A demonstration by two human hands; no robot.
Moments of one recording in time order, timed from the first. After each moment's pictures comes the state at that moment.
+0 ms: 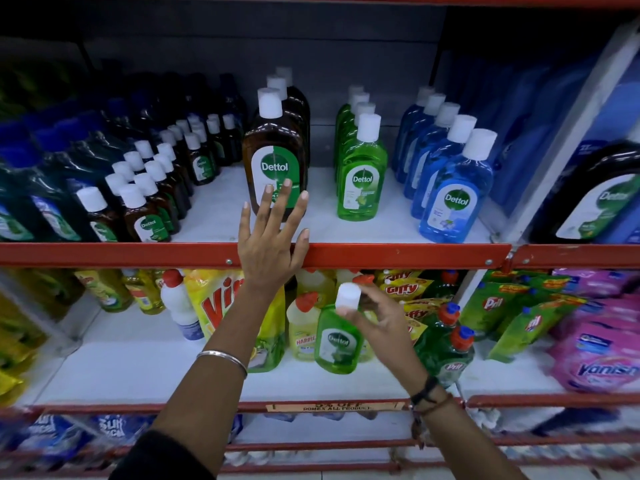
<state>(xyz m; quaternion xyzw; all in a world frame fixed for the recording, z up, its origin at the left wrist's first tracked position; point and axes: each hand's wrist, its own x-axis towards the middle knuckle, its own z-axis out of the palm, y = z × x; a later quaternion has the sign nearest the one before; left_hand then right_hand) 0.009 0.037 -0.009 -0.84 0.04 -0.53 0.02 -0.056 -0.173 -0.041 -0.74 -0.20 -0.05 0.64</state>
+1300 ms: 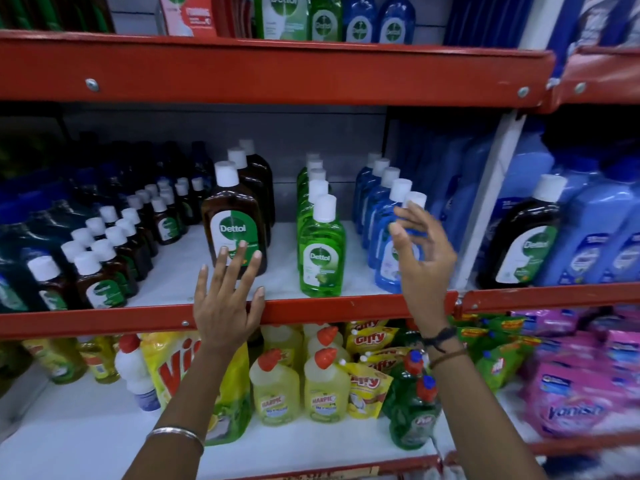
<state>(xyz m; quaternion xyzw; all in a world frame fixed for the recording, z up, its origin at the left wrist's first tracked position) 0.011 0.038 -0.012 -0.84 0.03 -0.54 -0.01 0.025 -0.241 0.086 -0.63 -0.21 -0.43 0.61</state>
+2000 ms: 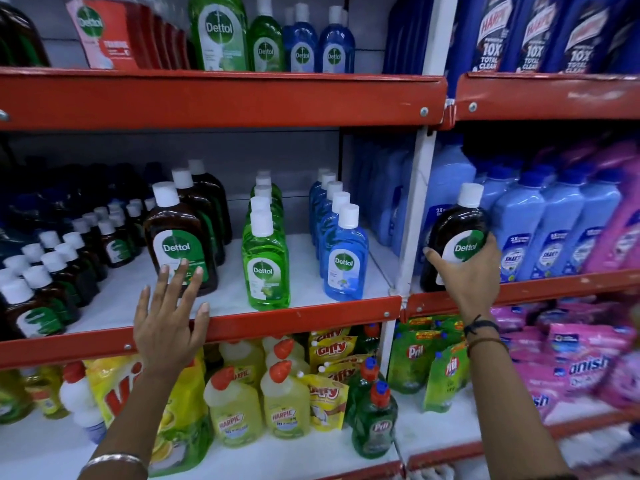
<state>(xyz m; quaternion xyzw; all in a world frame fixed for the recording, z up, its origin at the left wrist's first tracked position) 0.012 0.040 -0.014 -0.85 0.02 -0.53 -0.02 0.074 -0.417 0.064 -0.80 0.14 -0.42 0.41</state>
